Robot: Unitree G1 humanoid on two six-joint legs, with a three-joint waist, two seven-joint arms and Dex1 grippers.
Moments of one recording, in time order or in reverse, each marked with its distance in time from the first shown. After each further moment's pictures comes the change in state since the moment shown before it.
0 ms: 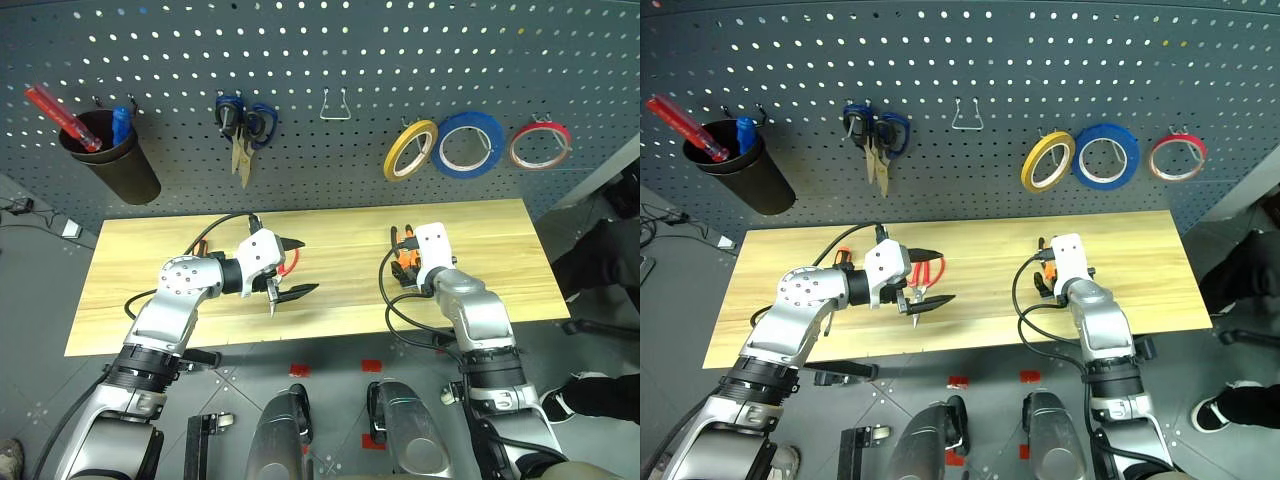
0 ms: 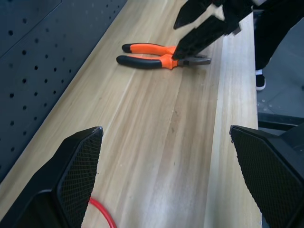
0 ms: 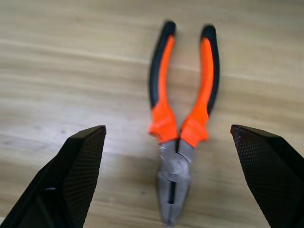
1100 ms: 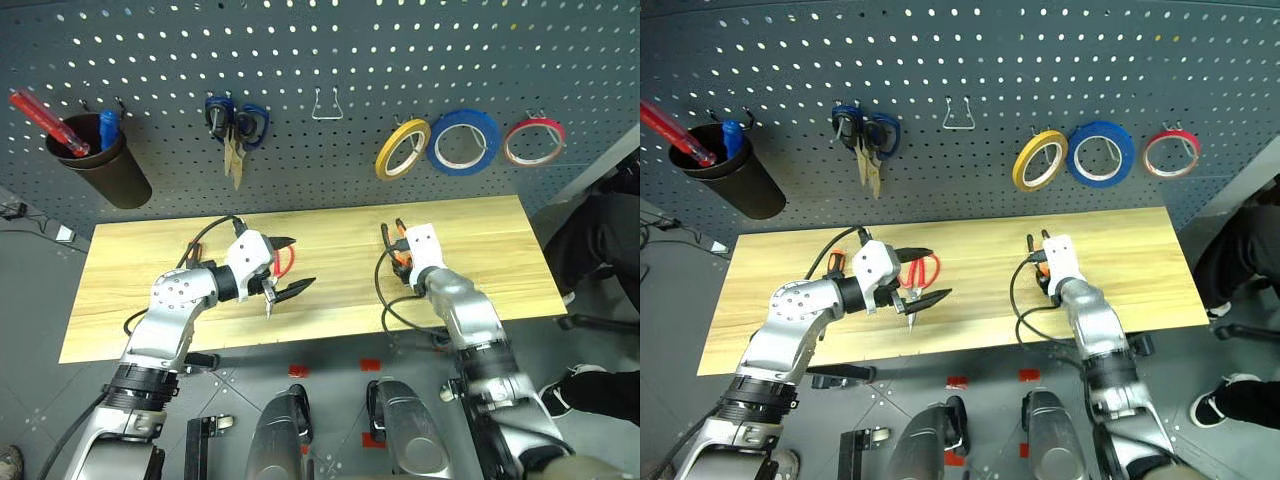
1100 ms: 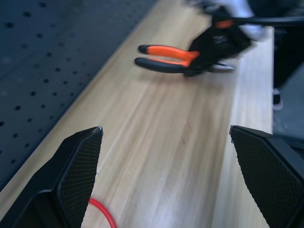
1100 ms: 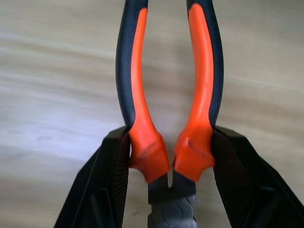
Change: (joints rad) left arm 0.119 -0.051 0.108 -0.131 -0.054 0.063 0.141; right arm 0.065 -0.017 0.106 -0.100 0.037 -0.130 -0.020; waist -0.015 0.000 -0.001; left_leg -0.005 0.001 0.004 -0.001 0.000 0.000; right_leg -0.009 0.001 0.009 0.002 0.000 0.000
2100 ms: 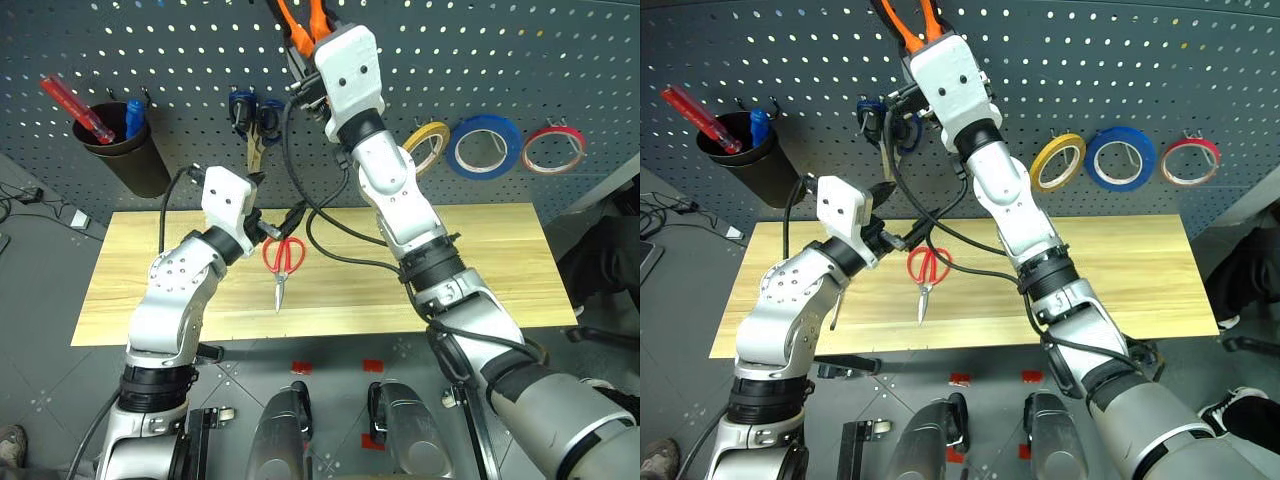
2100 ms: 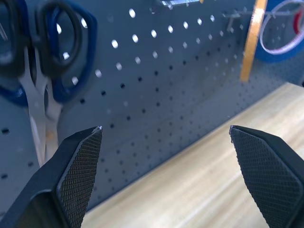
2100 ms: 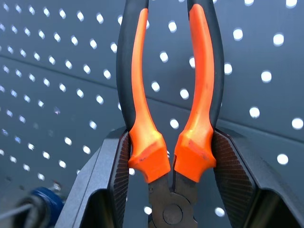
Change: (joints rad) left arm -0.095 -0.134 0.098 -0.291 -0.064 0.342 0.450; right arm -0.733 0.131 0.041 0.645 -0.076 -1.056 -0.165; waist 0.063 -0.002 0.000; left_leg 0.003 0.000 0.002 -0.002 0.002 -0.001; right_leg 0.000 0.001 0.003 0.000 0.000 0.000
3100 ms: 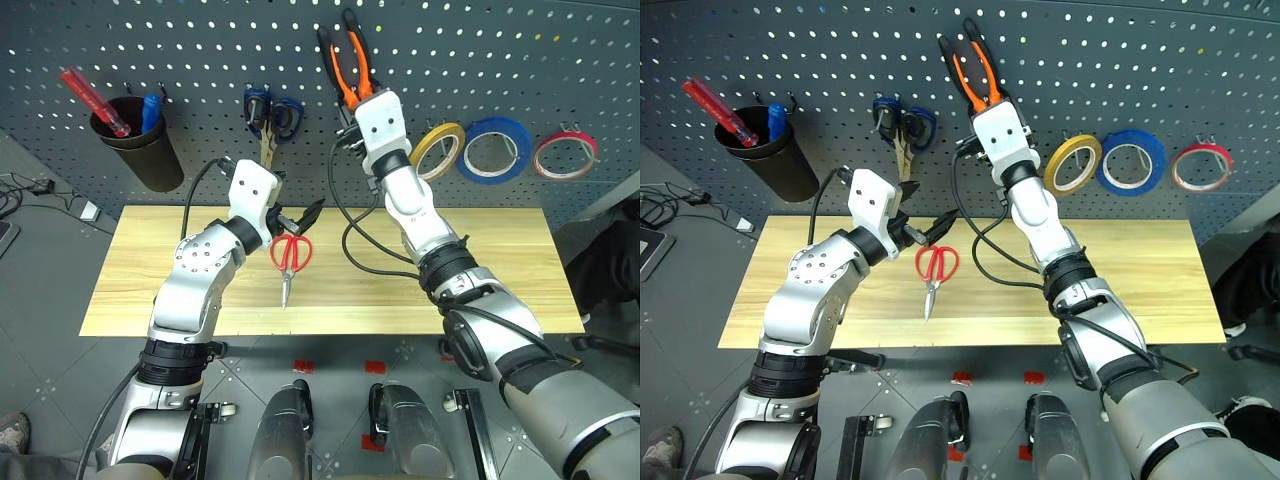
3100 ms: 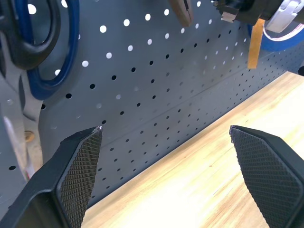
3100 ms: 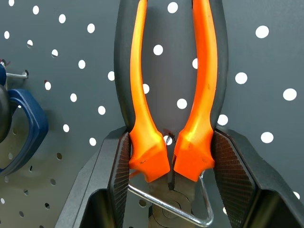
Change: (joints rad) left arm -0.089 -0.022 -0.068 0.136 0.060 -0.016 -0.024; right arm 0.047 -0.079 -0.035 0.277 -0.033 -0.130 -0.070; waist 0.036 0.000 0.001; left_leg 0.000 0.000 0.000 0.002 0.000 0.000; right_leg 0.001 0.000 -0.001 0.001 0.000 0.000
